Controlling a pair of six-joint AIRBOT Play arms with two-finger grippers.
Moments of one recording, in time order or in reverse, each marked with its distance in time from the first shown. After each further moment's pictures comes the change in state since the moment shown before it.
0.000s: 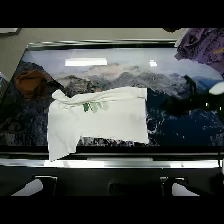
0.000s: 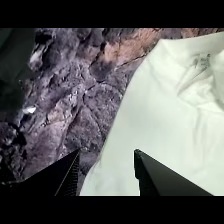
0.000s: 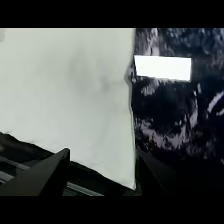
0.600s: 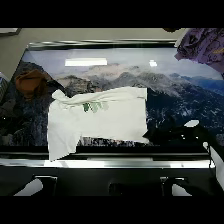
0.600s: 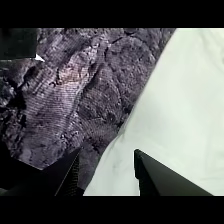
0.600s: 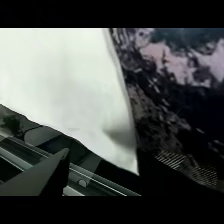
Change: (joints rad) left arm 0.029 0.032 -0.177 -0.002 0.027 0.007; right arm 0.108 0.050 -0.506 0.163 -0.229 -0.136
